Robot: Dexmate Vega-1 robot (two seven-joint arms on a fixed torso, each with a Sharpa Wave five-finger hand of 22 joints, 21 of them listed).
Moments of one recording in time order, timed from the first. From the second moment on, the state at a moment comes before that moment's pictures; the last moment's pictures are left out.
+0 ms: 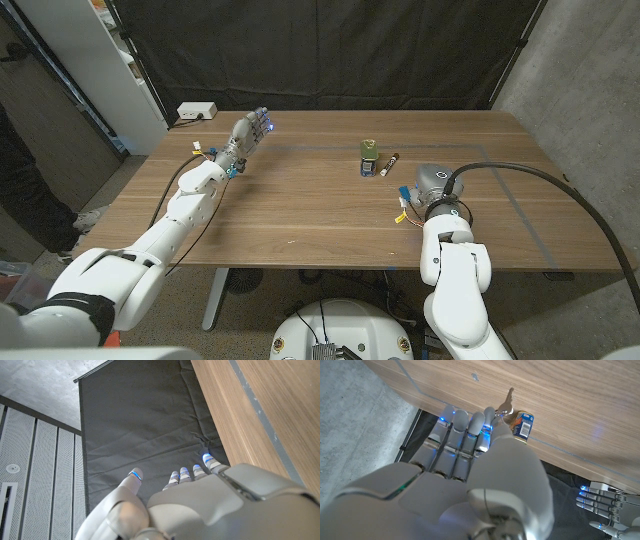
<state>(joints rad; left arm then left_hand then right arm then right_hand) 0.60 0.44 0.31 -0.90 -0.62 -0.39 -0.45 0.07 0.09 0.57 0.10 0.18 -0.15 0.04 0.18 0.17 -0.17 -0.01 0.20 0.19 -0.17 0.03 0.17 0.17 -0.11 0.01 0.27 0.20 -1.46 -0.23 -0.45 -2.35 -1.84 -0.64 0.48 1.19 0.14 0.14 -0.13 0.33 1.04 0.05 0.48 0.28 0.80 -0.05 1.06 0.88 0.78 -0.08 1.10 1.22 0.58 0.02 0.48 0.23</state>
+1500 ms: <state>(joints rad) 0.70 0.51 0.29 -1.05 -0.66 -0.38 -0.39 0.07 0.09 0.56 0.10 0.18 -0.15 0.04 0.18 0.17 -0.17 -0.01 0.20 0.19 -0.17 0.03 0.17 0.17 -0.11 0.01 0.27 0.20 -1.43 -0.27 -0.41 -2.39 -1.81 -0.62 0.31 1.20 0.13 0.15 -0.11 0.31 1.03 0.05 0.49 0.28 0.79 -0.06 1.06 0.89 0.76 -0.08 1.13 1.23 0.55 -0.01 0.51 0.23</state>
